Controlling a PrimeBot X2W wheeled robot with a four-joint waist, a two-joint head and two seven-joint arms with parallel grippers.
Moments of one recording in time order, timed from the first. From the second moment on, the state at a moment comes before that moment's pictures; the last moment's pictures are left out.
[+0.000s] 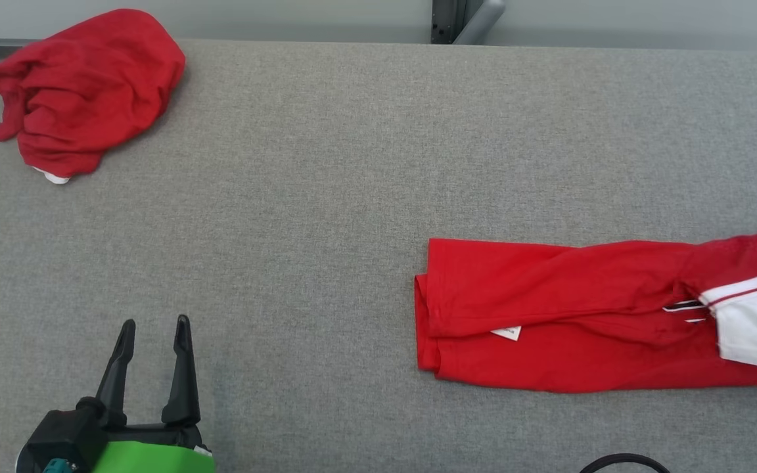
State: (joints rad) left arm 0.07 0.07 0.00 0.05 -0.29 -0.13 -0.26; right arm -0.20 -0.57 -0.36 0.36 0.80 0.13 0.58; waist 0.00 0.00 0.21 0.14
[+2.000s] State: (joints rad) left arm 0.07 0.08 -0.09 0.12 -0.31 -0.13 -0.26; right arm -0.12 -0.14 0.04 0.00 0.25 0.13 0.02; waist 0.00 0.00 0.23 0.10
